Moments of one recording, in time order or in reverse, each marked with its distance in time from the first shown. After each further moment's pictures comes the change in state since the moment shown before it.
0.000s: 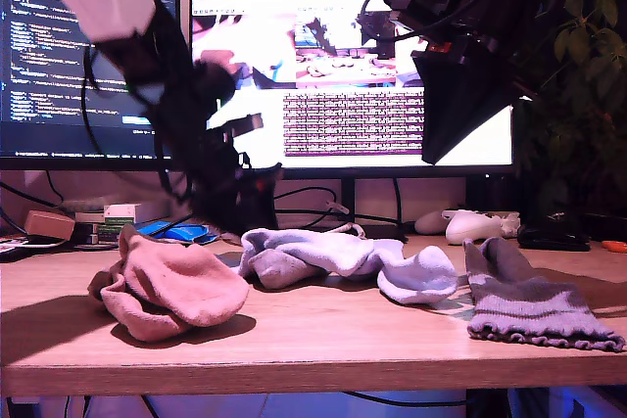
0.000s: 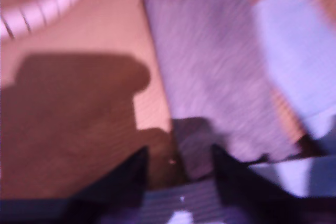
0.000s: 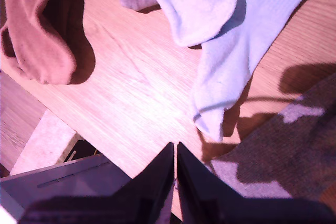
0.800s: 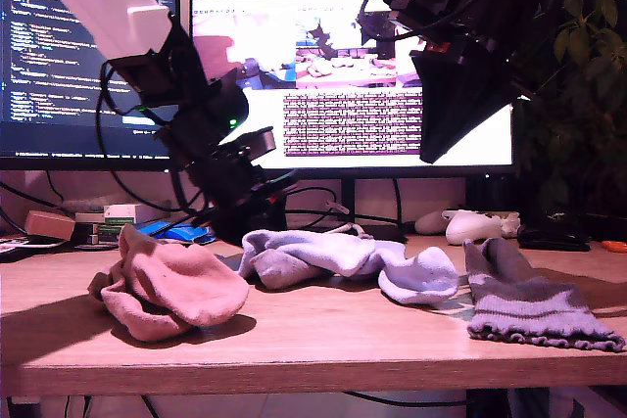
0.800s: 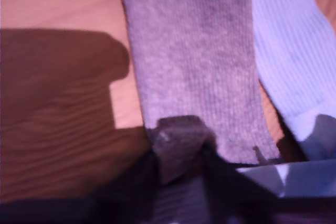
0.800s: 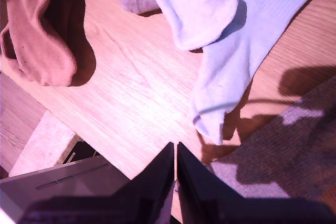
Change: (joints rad) left arm -0.035 0.029 0.001 0.023 0.064 -0.076; right arm 0.000 0.000 0.000 0.008 0.000 -0.001
